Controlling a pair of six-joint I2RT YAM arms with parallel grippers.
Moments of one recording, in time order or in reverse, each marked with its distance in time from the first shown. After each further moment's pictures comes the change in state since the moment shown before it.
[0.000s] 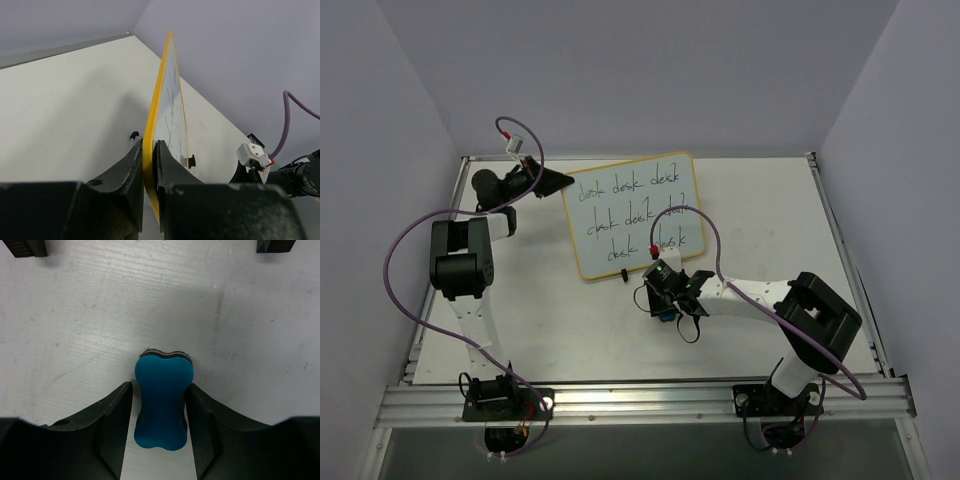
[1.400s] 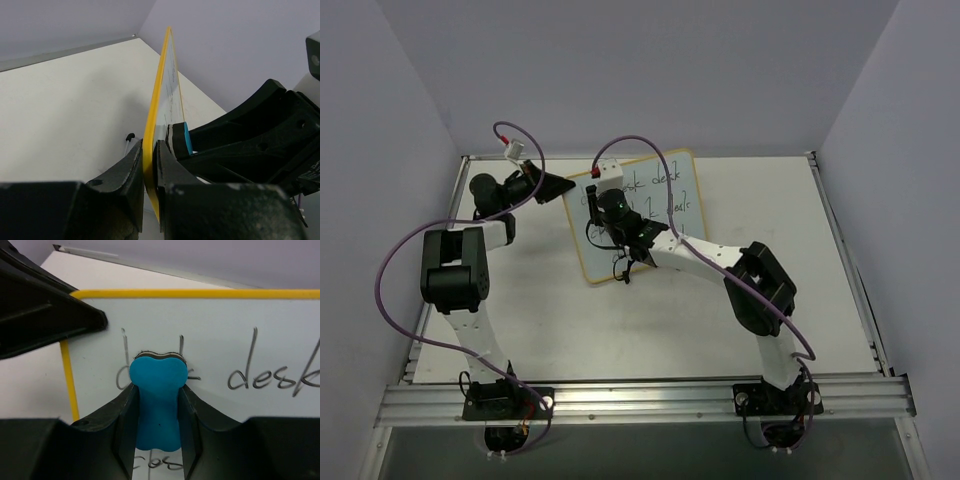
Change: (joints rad) left arm -0.015 -0.170 -0.173 -0.068 -0.055 0.132; right arm -0.024 0.397 0.684 0.502 0.177 -0.416
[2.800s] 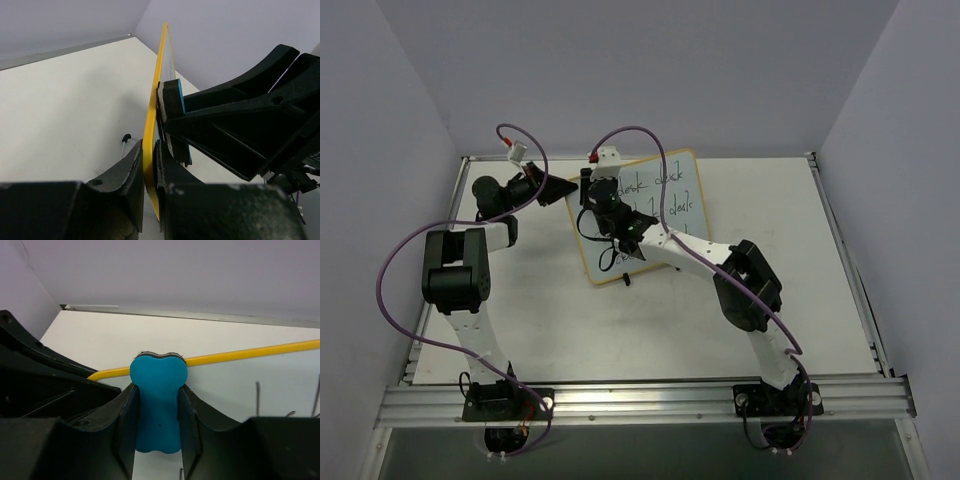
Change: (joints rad) left arm -0.014 0.002 -0.011 0.032 0.004 -0.014; right arm 0.001 0.093 0.166 0.076 0.119 0.050
